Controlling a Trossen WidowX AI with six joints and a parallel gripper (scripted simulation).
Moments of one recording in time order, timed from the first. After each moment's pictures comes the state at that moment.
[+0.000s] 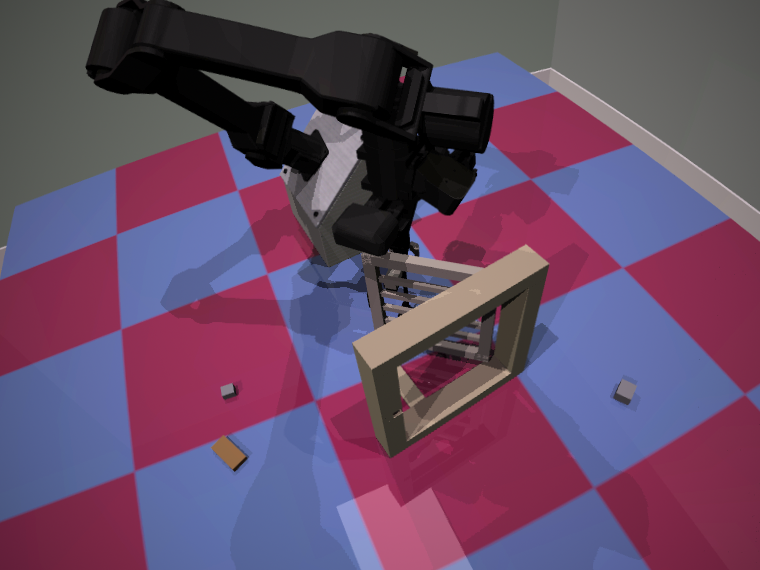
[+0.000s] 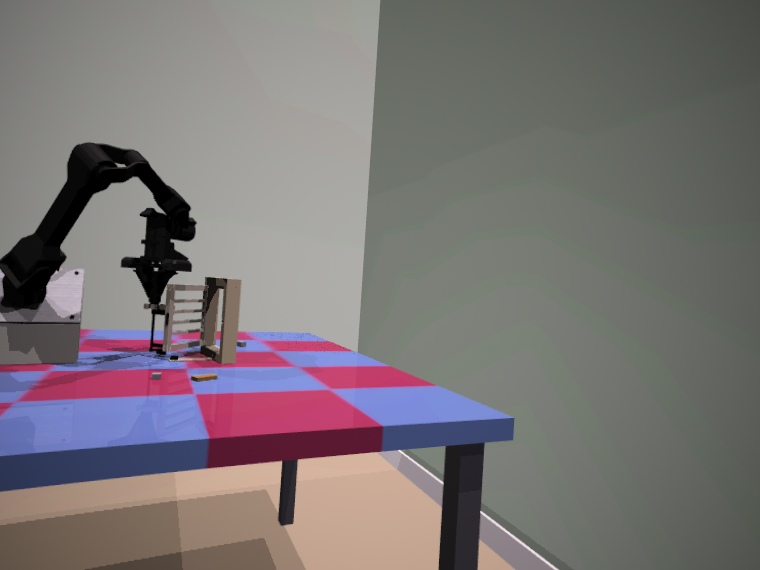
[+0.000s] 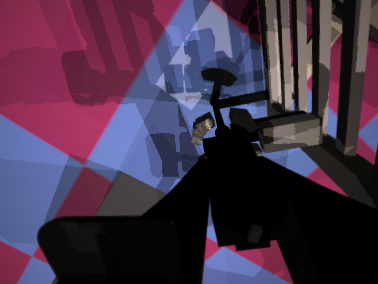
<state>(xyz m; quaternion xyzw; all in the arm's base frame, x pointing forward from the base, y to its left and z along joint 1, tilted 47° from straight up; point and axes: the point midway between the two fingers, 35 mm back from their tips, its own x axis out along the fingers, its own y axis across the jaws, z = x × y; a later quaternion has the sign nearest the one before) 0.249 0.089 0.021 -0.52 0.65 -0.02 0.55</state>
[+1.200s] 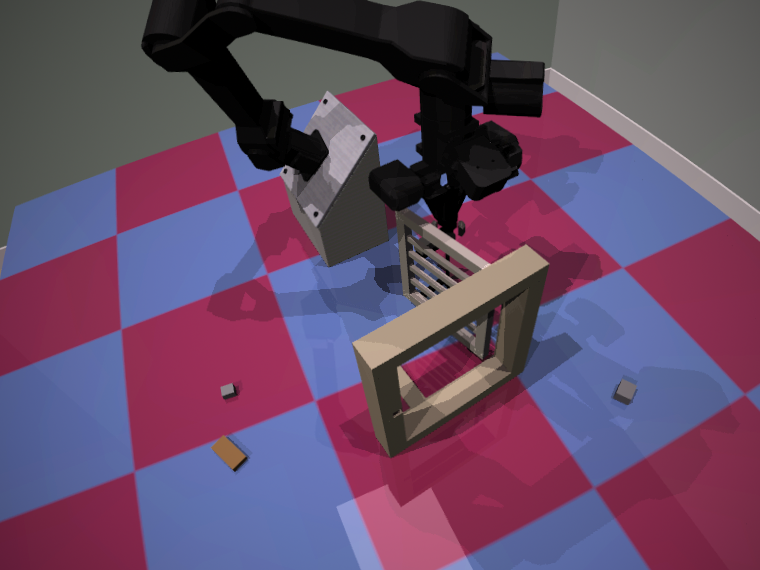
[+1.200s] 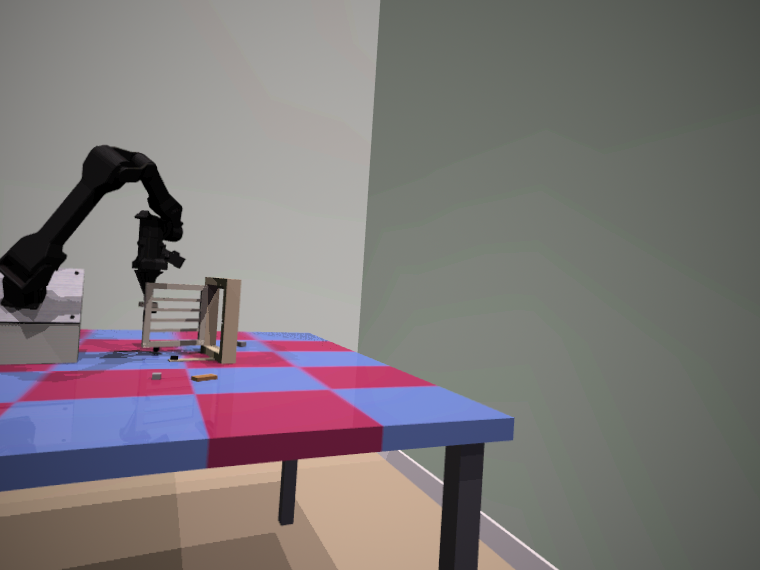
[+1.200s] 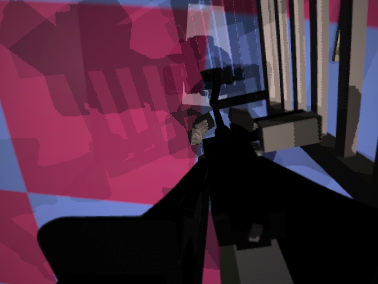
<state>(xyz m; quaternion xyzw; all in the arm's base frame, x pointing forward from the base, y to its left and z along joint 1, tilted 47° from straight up) 0.230 0.140 -0.034 -0.35 0.62 -0.20 0.67</state>
